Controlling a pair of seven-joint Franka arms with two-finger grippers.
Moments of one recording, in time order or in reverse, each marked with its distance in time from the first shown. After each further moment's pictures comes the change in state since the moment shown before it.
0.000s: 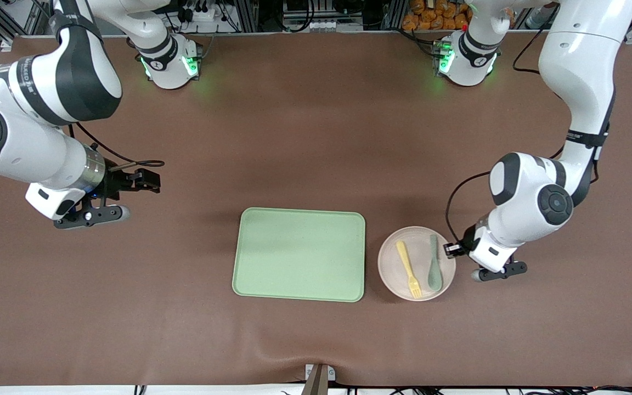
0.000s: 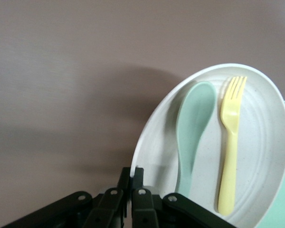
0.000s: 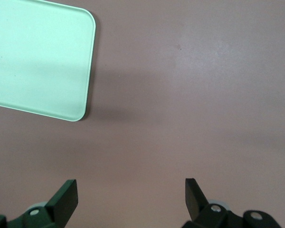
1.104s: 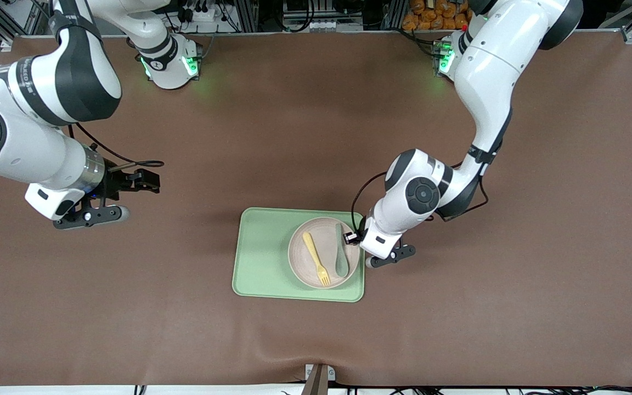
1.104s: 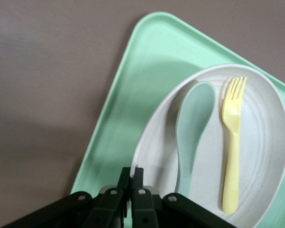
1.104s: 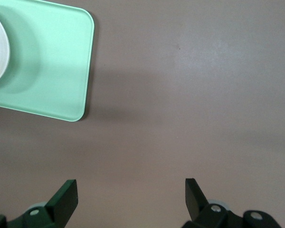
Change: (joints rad) left arm -0.326 0.223 -0.004 0.197 -0.004 0.090 -0.393; right arm -0.002 0.003 -0.005 -0.001 0.000 0.000 0.000
